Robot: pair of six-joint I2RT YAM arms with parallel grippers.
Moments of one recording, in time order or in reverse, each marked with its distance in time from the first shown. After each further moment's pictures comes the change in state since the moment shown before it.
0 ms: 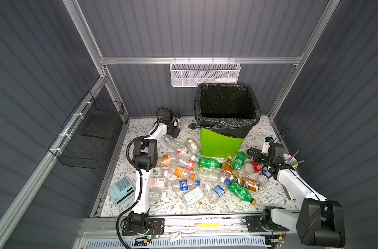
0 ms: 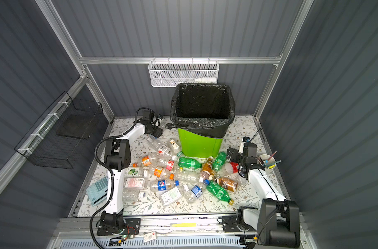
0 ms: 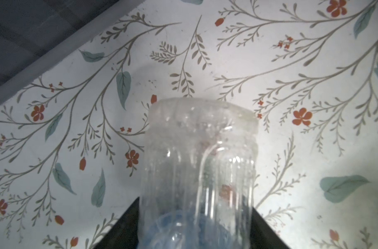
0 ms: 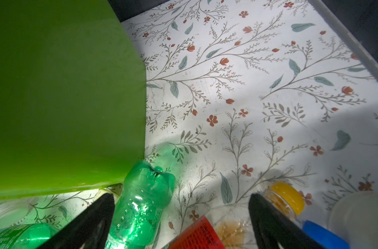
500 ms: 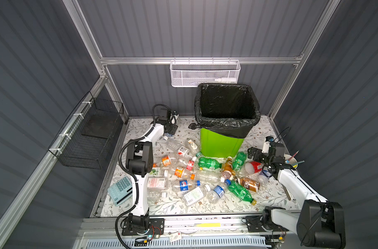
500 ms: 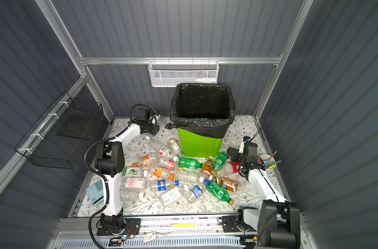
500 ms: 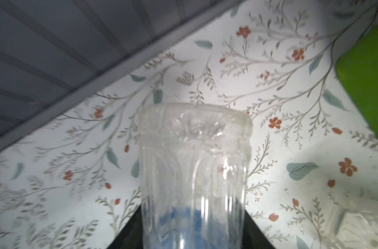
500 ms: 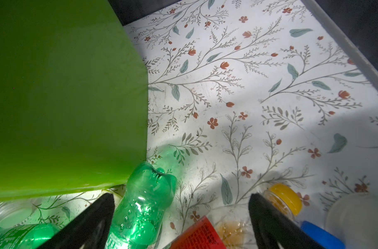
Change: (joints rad) left arm 0.000 -0.257 -0.211 0.127 -0.051 -0.039; right arm 0.000 -0.018 0.011 -0.012 0.000 0.000
